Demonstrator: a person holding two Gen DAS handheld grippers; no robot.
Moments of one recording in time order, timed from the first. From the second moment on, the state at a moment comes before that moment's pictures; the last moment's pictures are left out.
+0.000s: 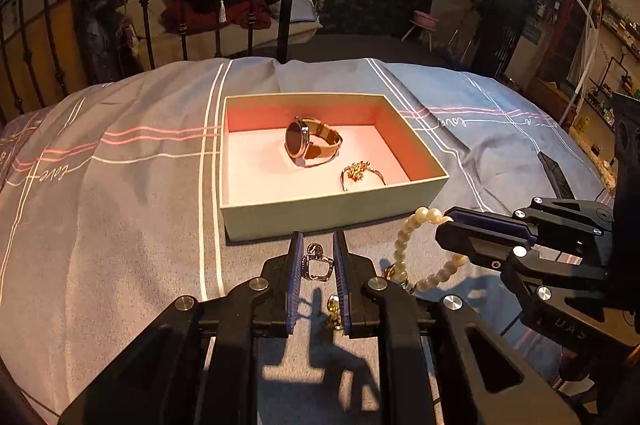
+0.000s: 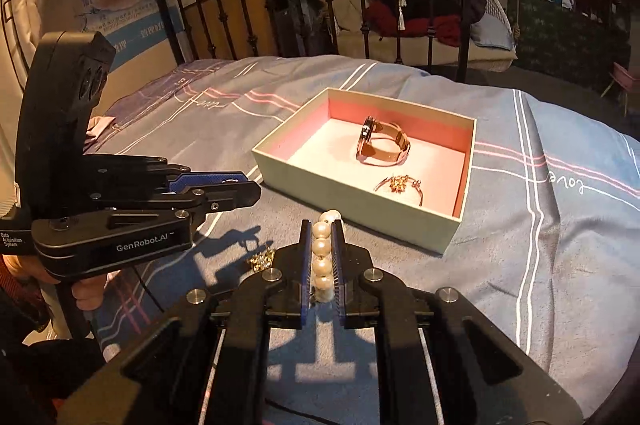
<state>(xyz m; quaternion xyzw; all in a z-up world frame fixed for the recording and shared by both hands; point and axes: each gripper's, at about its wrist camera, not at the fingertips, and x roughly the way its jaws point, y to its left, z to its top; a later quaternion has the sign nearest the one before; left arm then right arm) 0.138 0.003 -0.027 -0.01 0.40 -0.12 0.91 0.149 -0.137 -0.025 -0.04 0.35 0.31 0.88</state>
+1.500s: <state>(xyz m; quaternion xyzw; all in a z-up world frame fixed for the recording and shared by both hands) 0.259 -0.011 -0.052 -0.03 0.46 -0.09 0.88 0.244 -0.112 -0.059 -0.04 0.39 0.27 0.88</state>
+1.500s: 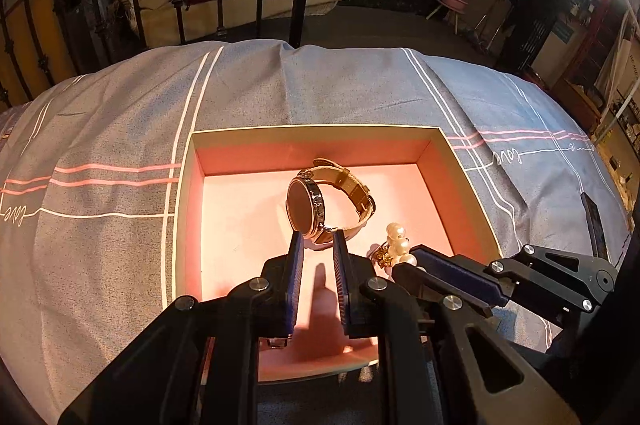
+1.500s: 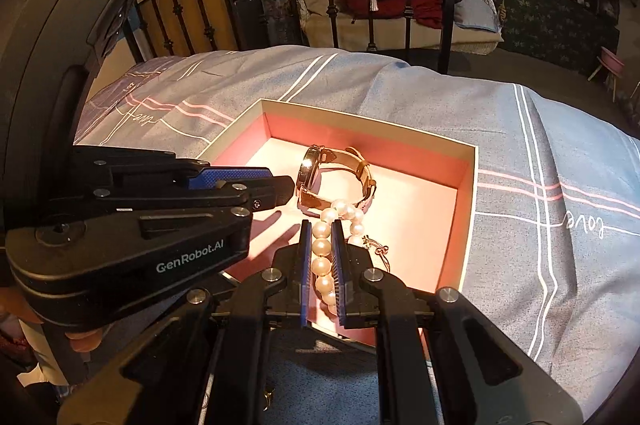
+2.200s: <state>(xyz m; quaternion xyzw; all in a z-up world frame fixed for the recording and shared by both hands) 0.216 0.011 -0.008 -0.05 0.40 -0.05 0.91 0.201 -0.156 -0.014 -0.01 0.31 0.19 0.93</state>
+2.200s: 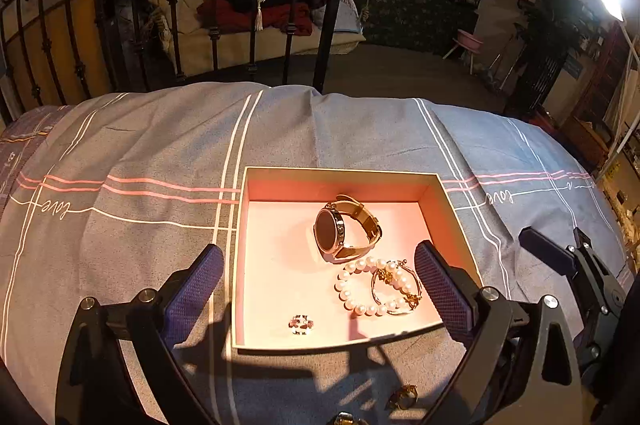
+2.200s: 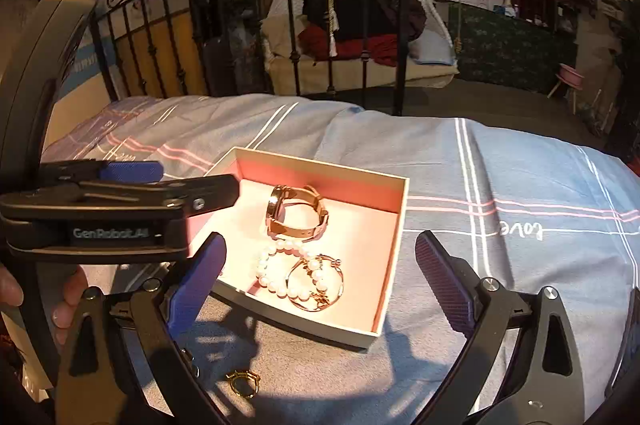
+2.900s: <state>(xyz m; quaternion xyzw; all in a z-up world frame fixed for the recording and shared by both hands) 0.116 -0.004 -0.081 0.00 0.45 -0.10 0.89 0.133 -0.160 -0.089 -0.02 0.42 0.23 0.88</state>
